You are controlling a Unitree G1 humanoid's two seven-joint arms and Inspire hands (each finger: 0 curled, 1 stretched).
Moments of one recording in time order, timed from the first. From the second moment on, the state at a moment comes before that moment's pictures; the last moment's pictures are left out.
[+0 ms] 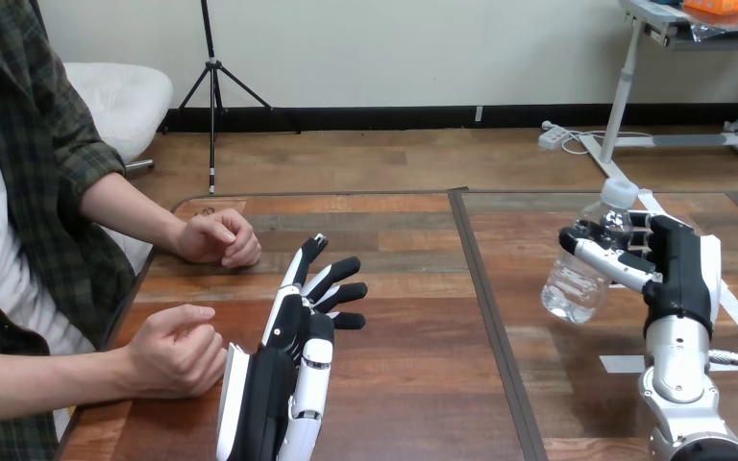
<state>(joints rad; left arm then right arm) 0.20 -0.05 -0.18 0.46 0.25 -1.05 0.20 -0.62 -0.27 -0.16 1.28 -0.07 -0.48 -0.30</state>
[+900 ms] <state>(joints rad) 0.19 -0.04 -0.18 0.44 0.22 -1.02 0.17 -0.62 -0.23 -0.15 1.26 -0.06 -0.63 -0.19</state>
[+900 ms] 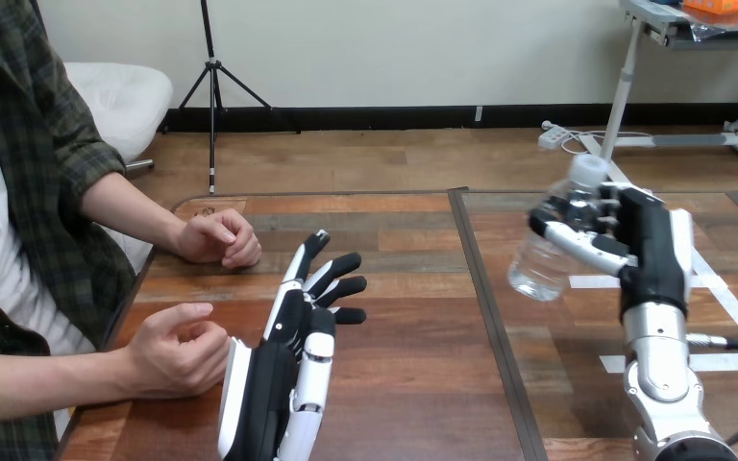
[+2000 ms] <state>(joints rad) 0.22 0.16 0.06 0.04 0.64 -0.67 0.26 -0.58 -0.19 -0.10 1.18 -0.06 -0.74 -0.06</state>
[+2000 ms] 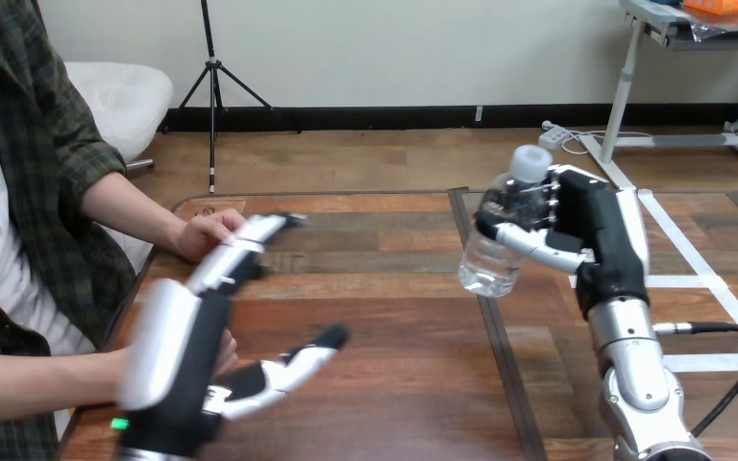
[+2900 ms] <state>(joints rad) 0.29 0.28 0.14 -0.14 1.11 -0.08 0.31 -0.55 -0.17 -0.07 1.14 -0.10 -0.75 -0.06</state>
